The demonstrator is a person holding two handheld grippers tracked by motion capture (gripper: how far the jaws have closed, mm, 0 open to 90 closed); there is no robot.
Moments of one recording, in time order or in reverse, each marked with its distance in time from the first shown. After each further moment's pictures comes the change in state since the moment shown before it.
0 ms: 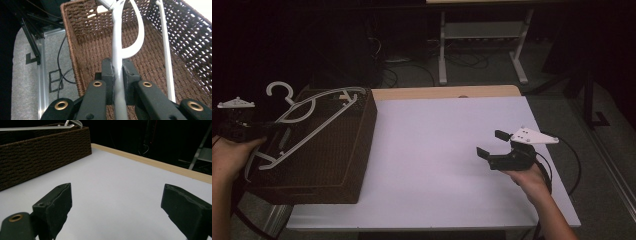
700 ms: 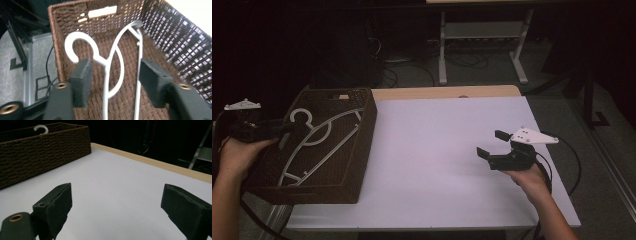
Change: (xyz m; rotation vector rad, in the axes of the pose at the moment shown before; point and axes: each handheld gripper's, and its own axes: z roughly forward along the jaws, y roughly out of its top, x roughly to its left) left arm -0.003 -0.002 0.017 -0.068 -0.071 -0.026; right arm -0.001 0.000 0.000 -0.001 -0.004 -0.009
